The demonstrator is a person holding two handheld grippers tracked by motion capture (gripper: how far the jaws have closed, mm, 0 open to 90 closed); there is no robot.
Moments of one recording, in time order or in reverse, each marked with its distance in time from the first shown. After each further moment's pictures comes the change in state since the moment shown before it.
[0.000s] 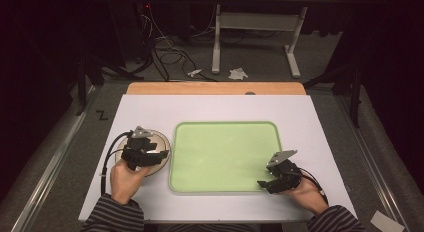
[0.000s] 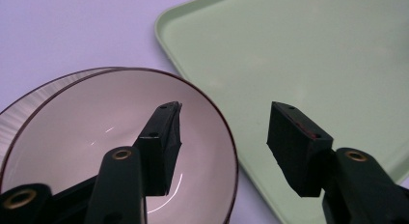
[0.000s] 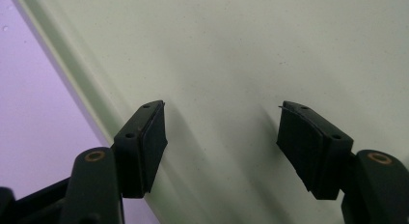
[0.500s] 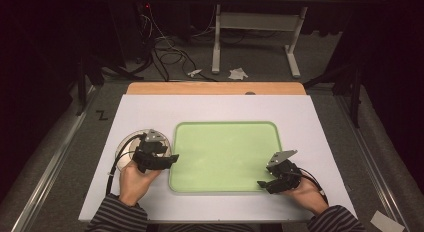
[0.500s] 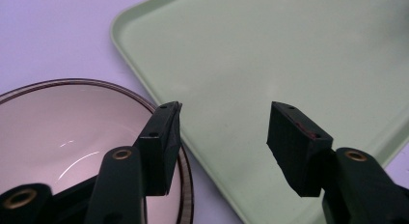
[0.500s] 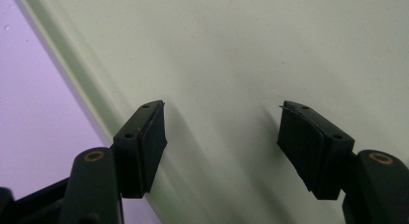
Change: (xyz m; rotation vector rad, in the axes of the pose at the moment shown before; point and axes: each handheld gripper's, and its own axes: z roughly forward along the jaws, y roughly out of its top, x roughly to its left) left arm -0.024 0.004 0.012 0.021 -0.044 0.076; right arm 0.000 0.000 0.001 -0.001 0.008 0.001
